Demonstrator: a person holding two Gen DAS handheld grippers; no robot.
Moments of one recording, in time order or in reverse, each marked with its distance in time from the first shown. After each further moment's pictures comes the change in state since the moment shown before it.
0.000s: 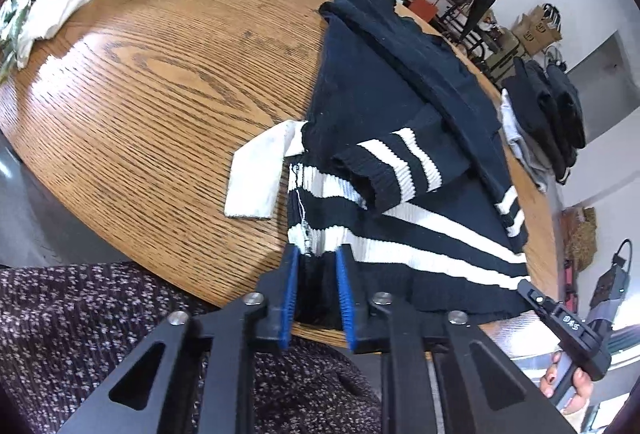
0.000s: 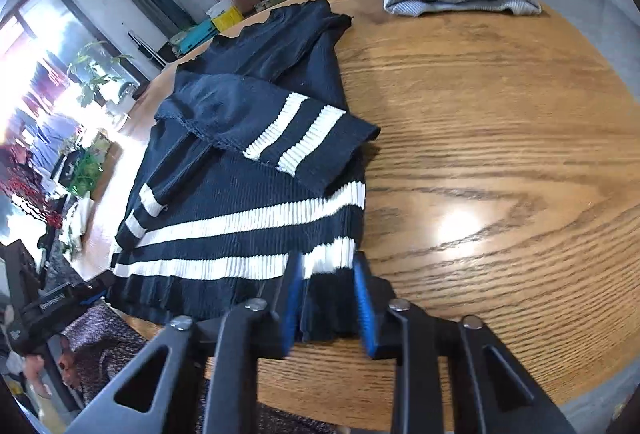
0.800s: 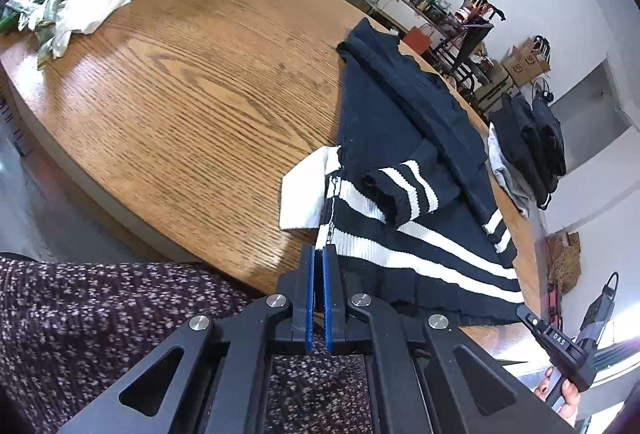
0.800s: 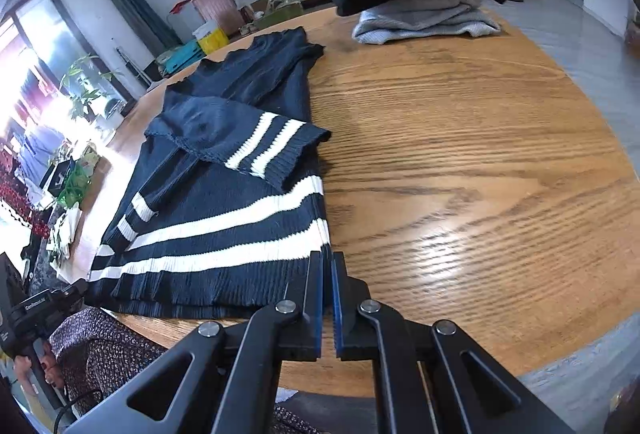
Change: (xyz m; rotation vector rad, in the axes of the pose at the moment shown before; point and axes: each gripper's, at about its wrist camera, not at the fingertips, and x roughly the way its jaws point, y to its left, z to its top) left arm -0.034 0.036 -0.009 -0.050 -0.101 -0.056; right arm -0.036 -0.011 -0.017 0.004 -0.093 -0.086
